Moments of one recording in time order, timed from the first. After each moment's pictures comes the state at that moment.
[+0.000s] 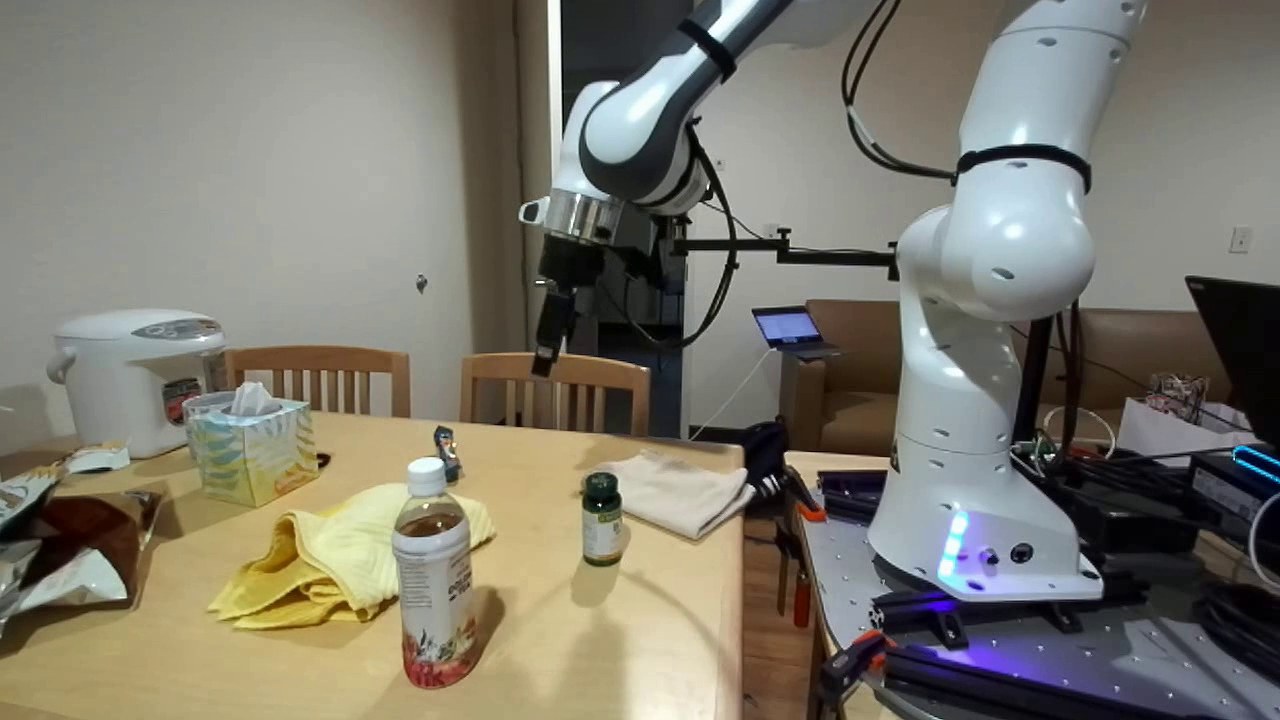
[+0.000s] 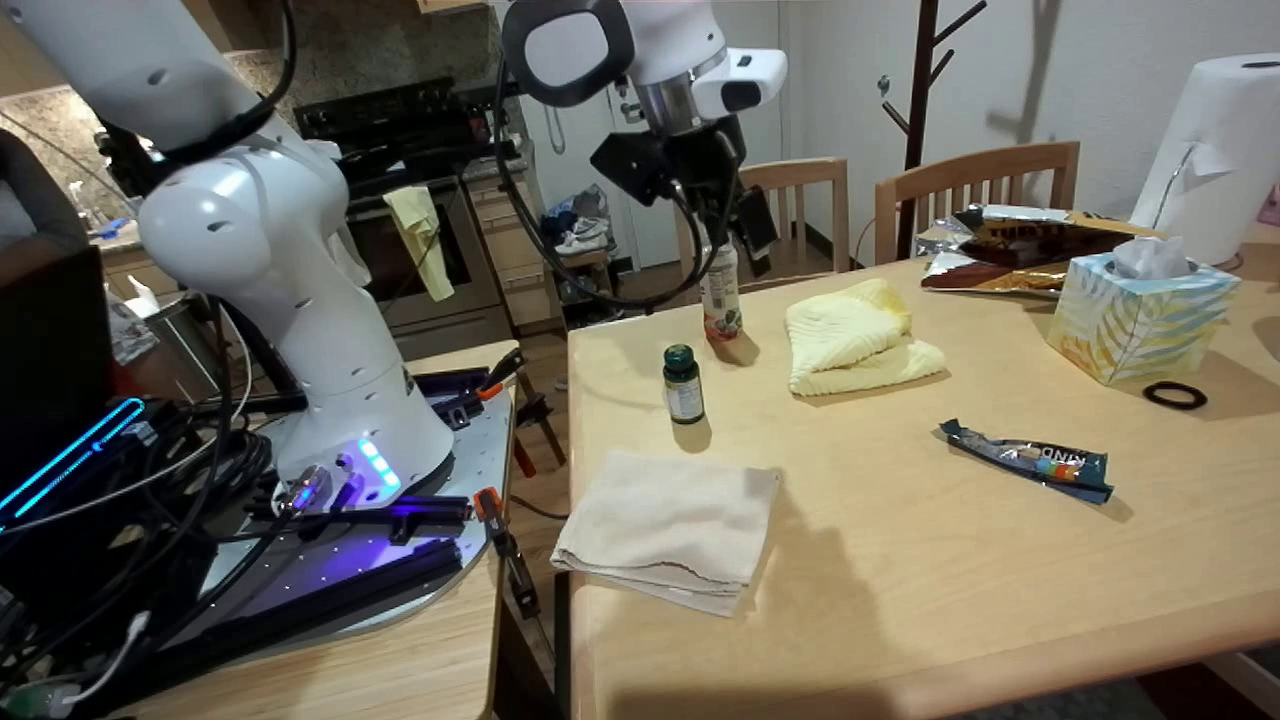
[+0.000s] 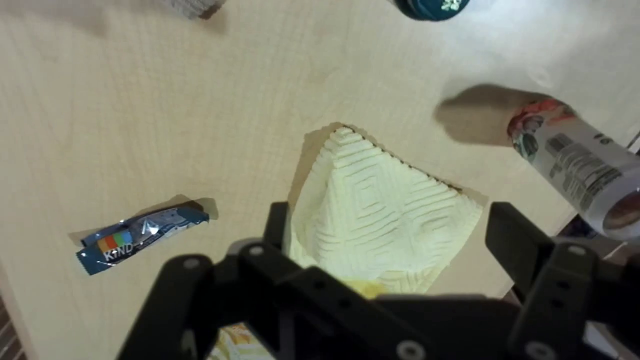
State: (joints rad) arm 0.00 -0.22 -0.11 -2.63 0.23 2.64 -0.46
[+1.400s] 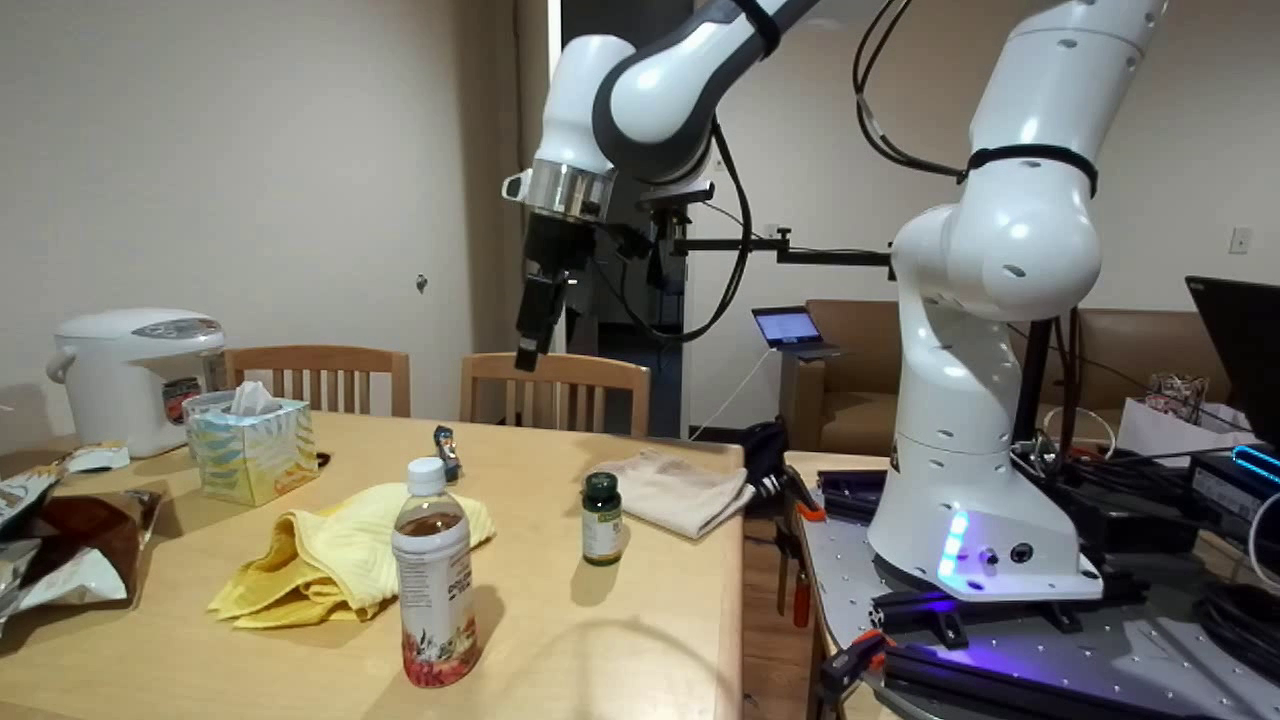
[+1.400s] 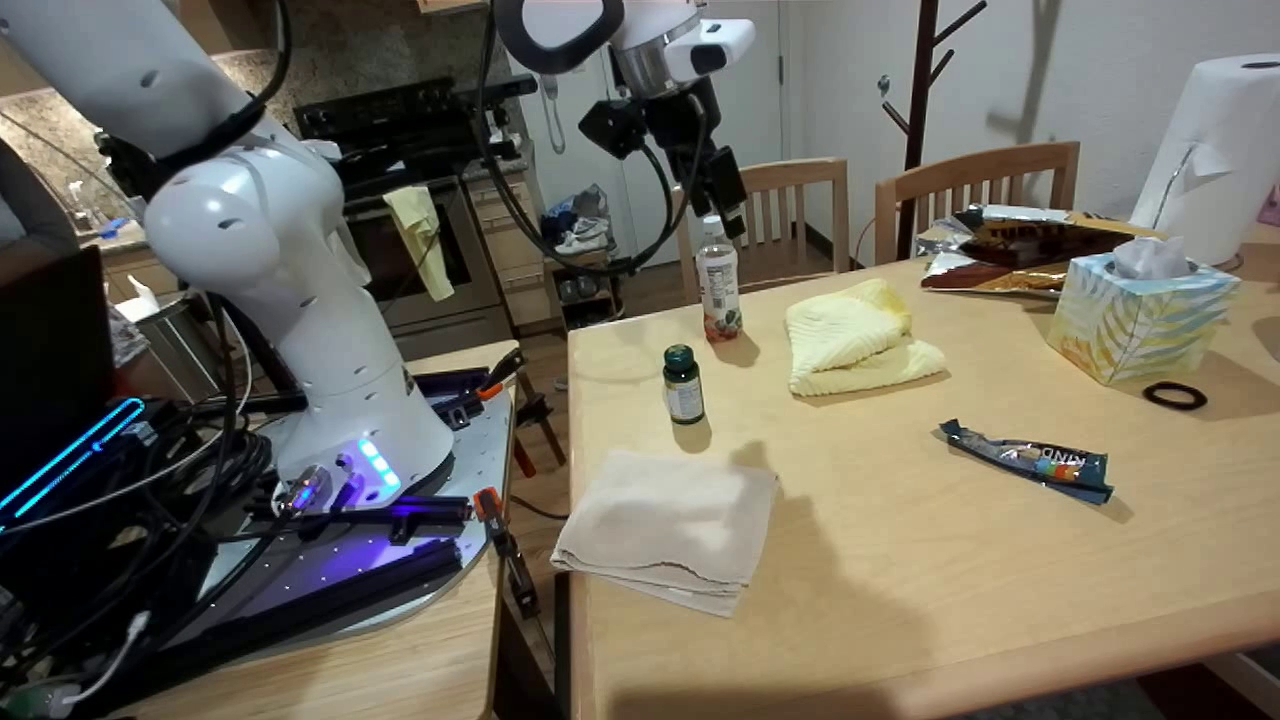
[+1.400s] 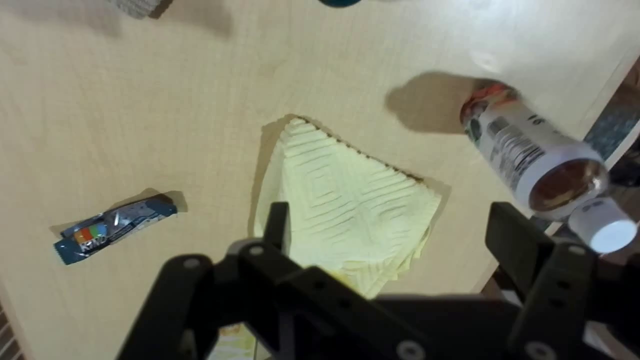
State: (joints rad) arm 0.07 -0.29 -0.02 -2.63 0.09 2.58 -0.17
